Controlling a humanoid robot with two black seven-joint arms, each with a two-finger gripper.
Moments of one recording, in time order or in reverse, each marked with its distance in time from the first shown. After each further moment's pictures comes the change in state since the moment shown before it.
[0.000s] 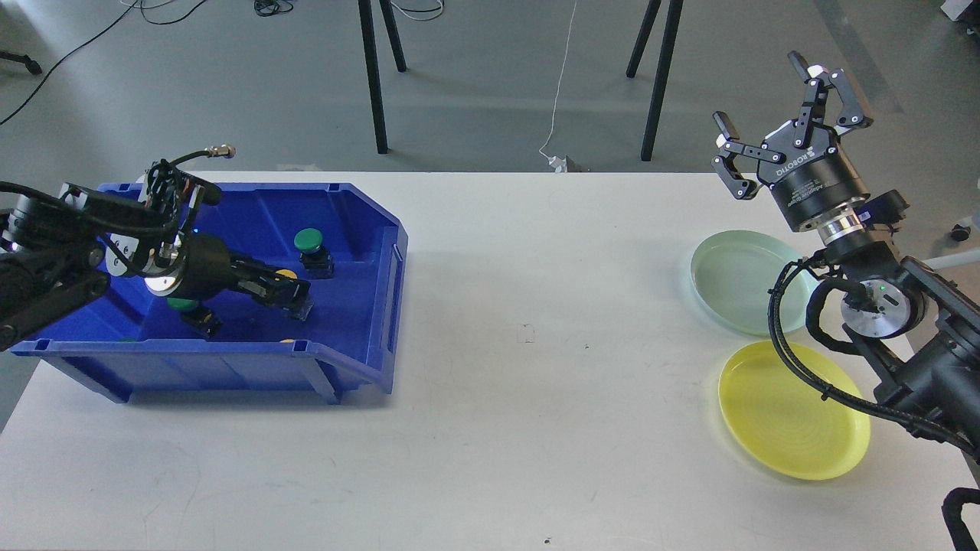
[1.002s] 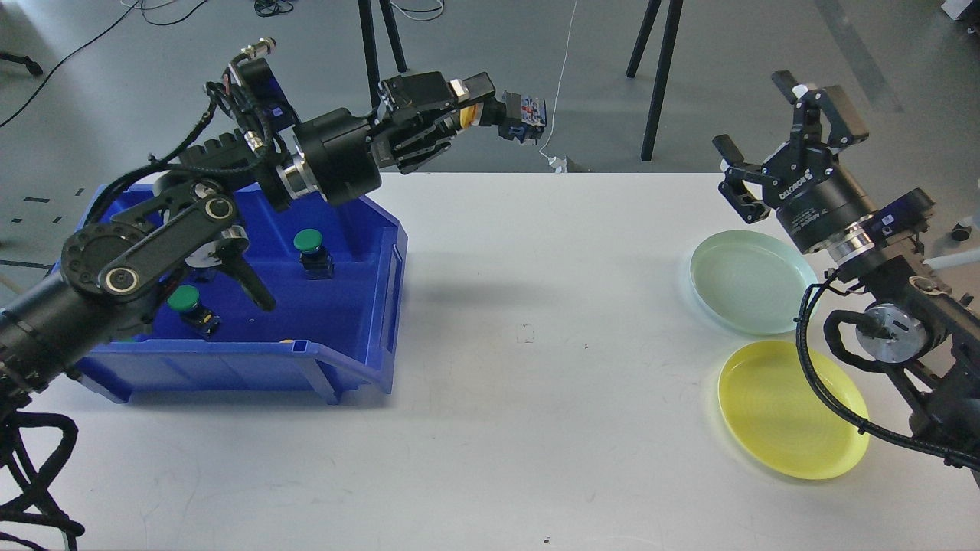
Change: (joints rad) left arm 0.209 -0.386 -0.585 -0.068 -0.672 -0.040 0.000; right arm -0.086 -0.050 -0.054 0.150 -0.291 -0.099 0.068
